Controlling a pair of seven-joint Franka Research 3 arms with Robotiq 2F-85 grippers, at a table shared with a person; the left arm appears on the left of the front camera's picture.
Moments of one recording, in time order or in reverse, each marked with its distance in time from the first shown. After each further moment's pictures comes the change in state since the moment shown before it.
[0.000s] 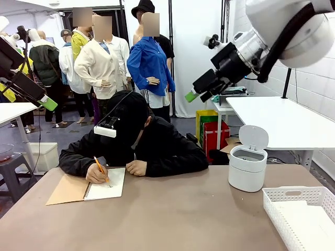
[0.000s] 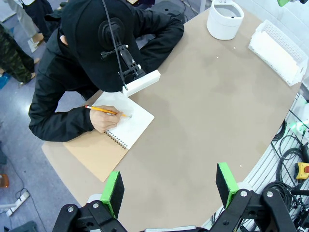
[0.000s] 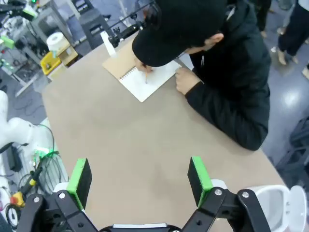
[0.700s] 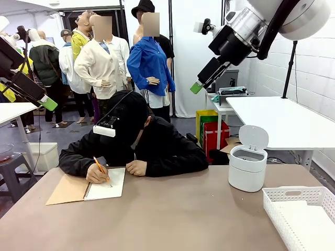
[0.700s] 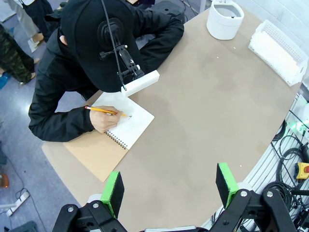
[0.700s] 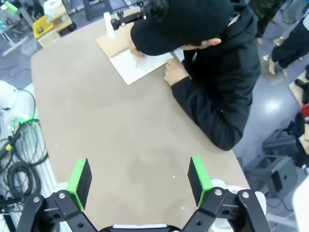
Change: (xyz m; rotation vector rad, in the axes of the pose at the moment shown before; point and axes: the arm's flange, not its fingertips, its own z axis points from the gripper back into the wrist) left arm 0.000 0.000 0.000 0.000 0.000 0.000; right arm 0.030 0.003 0.022 -0.056 0.124 0.201
